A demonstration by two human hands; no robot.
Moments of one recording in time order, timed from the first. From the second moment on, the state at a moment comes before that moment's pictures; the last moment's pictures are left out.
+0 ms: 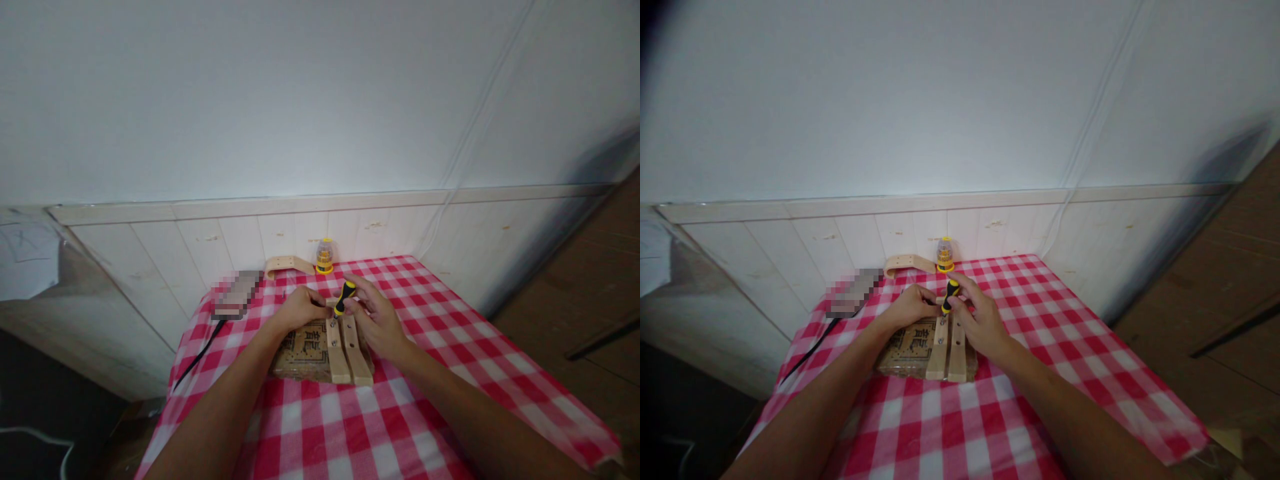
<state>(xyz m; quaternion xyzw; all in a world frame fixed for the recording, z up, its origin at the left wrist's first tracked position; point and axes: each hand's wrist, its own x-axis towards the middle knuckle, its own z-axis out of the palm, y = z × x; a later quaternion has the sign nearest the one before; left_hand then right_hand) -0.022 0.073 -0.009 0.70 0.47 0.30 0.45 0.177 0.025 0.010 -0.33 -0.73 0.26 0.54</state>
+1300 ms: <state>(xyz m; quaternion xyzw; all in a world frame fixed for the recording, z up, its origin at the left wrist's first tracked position) -0.022 0.071 -0.005 0.69 0.48 0.30 0.45 0.170 0.008 0.018 -0.35 -0.67 0.24 0.61</state>
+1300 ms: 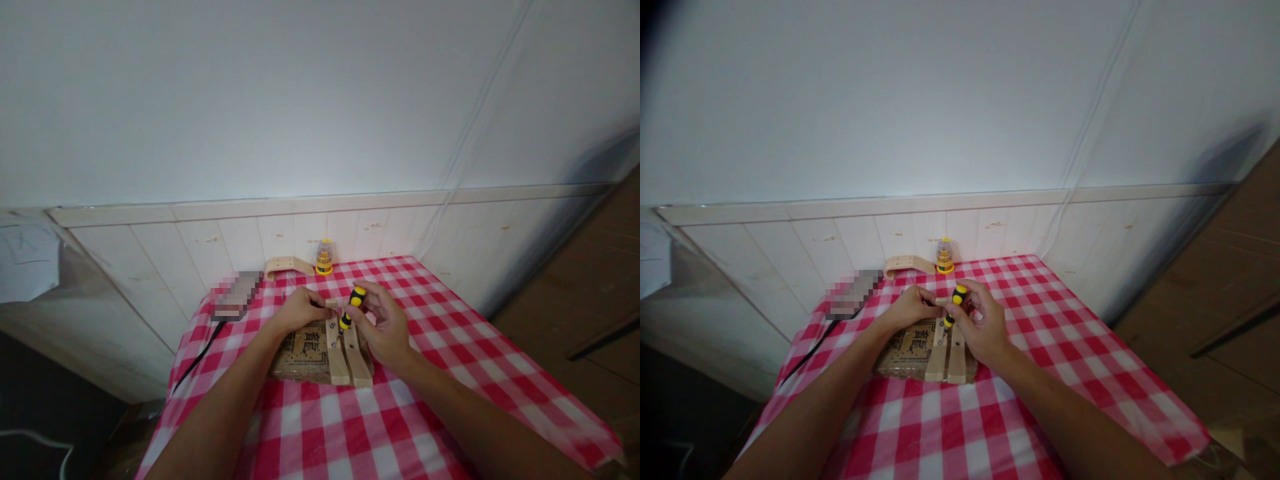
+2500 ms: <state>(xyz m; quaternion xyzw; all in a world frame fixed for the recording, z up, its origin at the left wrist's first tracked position) -0.023 0.074 -0.009 0.68 0.46 0.31 0.47 0.169 0.001 0.022 -0.31 -0.71 0.26 0.58</state>
